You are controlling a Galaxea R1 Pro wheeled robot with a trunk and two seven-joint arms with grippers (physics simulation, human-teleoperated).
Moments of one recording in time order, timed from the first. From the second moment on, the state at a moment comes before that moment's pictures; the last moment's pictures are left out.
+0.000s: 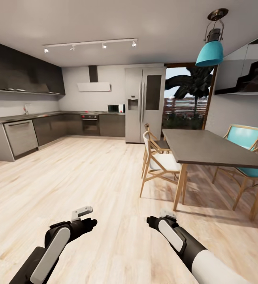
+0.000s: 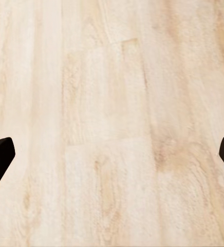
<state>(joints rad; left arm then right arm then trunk) -0.29 0.12 -0.25 -1.48 0.90 0.79 0.65 -0.63 0.00 0.56 -0.71 -0.98 0.37 -0.52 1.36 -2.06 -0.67</state>
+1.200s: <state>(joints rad) -0.29 0.12 -0.25 -1.48 0.90 0.79 0.65 -0.63 0.00 0.56 -0.71 -0.98 0.37 -0.52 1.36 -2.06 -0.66</state>
